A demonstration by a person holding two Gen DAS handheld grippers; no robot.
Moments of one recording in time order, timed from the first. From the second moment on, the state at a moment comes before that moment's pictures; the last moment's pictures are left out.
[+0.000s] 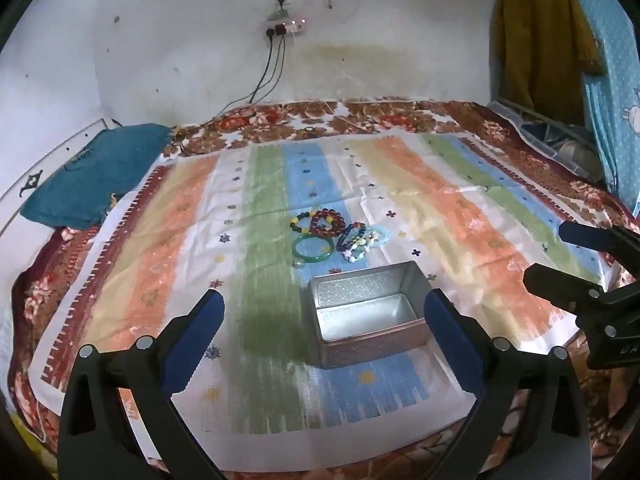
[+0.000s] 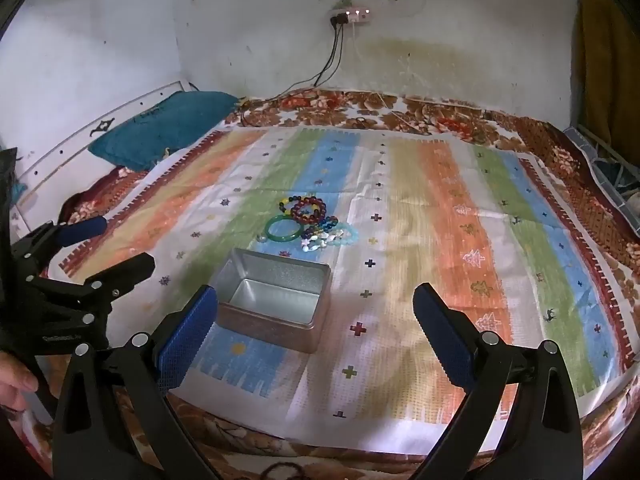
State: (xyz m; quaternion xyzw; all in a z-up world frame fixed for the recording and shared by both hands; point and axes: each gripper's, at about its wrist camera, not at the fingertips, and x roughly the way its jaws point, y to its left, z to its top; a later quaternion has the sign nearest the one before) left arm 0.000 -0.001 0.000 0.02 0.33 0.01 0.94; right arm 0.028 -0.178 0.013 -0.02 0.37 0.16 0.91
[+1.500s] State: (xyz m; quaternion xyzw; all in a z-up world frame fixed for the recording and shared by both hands) left arm 0.000 -0.001 0.001 0.01 0.33 0.02 0.95; right arm 0.020 -0.179 0.020 -0.02 0.35 0.16 0.92
